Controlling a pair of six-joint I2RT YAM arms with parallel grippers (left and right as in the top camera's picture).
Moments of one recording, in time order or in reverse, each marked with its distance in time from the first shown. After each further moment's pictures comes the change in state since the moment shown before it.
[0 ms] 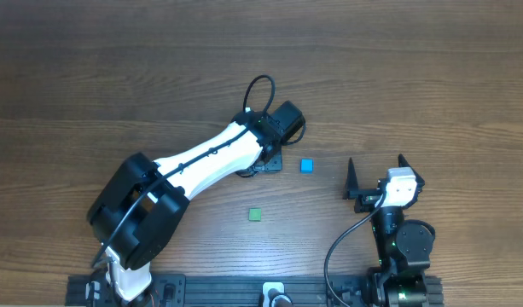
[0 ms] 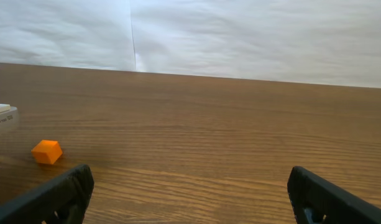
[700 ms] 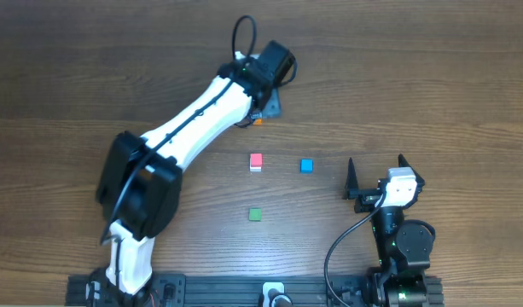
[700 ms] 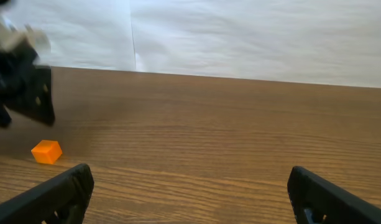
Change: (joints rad) left arm 0.161 0.135 0.348 -0.027 -0.050 0.081; right arm 0.000 0.000 0.000 0.000 0.000 0.000
